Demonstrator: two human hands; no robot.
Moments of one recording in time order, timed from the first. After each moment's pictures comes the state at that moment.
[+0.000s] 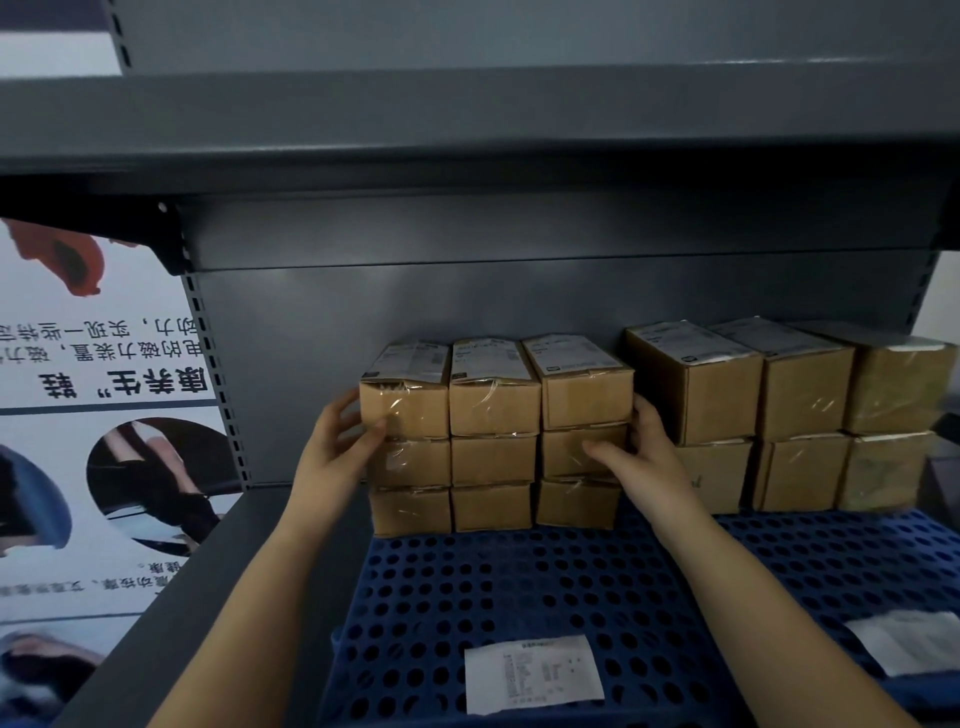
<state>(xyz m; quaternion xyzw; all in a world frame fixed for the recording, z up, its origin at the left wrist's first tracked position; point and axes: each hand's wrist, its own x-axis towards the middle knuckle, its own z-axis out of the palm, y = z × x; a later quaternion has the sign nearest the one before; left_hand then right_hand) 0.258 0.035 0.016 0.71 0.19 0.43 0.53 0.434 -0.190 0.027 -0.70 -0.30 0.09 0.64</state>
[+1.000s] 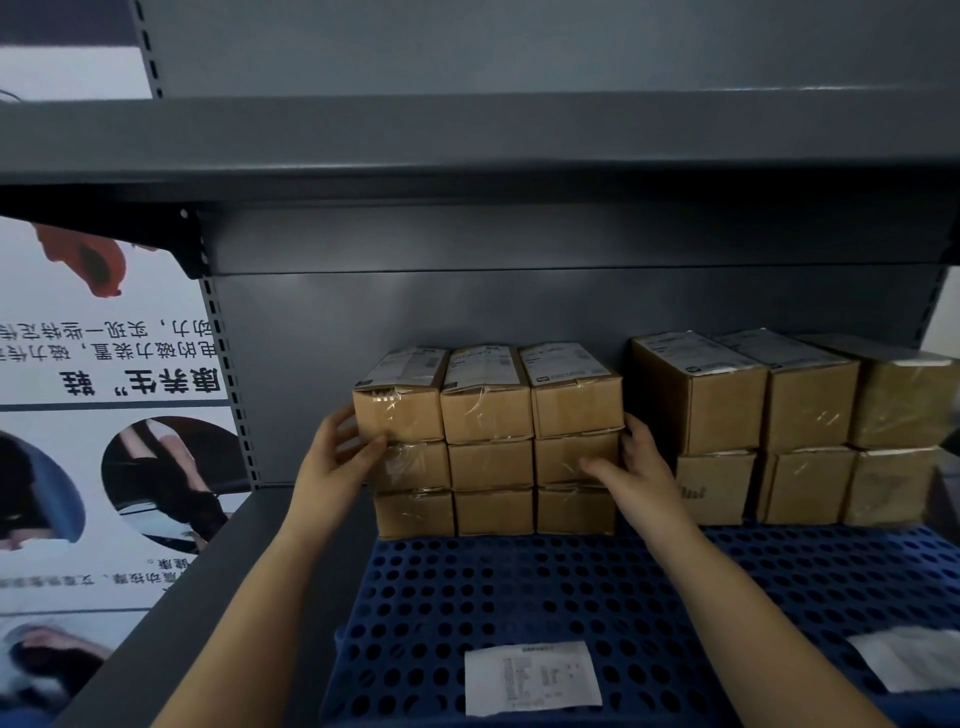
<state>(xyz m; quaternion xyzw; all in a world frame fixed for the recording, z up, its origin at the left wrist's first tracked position) 0.251 0.037 0.010 0.70 0.21 0.44 0.52 0.430 -0.186 0.022 -0.71 -0.30 0.12 0.63</state>
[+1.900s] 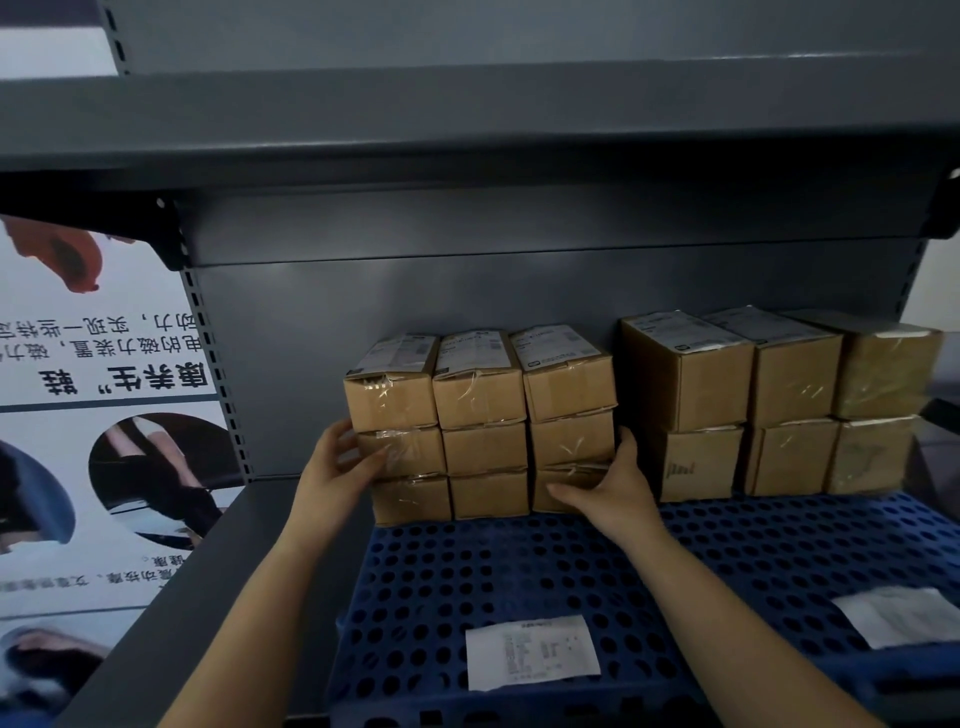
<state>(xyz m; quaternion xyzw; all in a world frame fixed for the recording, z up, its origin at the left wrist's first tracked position) 0.248 0.037 -0.006 0.73 0.26 0.39 0.51 0.431 -0.176 -0.013 -0.79 -0.23 0.13 0.56</state>
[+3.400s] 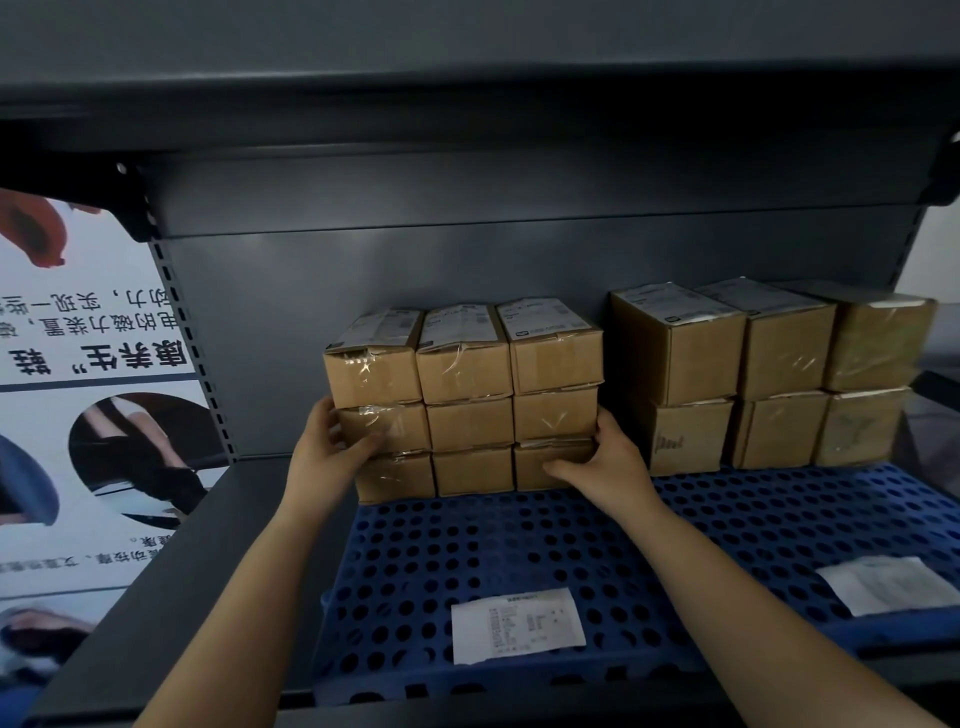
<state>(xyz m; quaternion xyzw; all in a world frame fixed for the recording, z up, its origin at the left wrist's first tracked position) 0.262 0.040 -0.015 0.73 0.26 0.40 0.49 0.447 -0.175 -0.023 -0.80 -0.28 0.12 0.52</state>
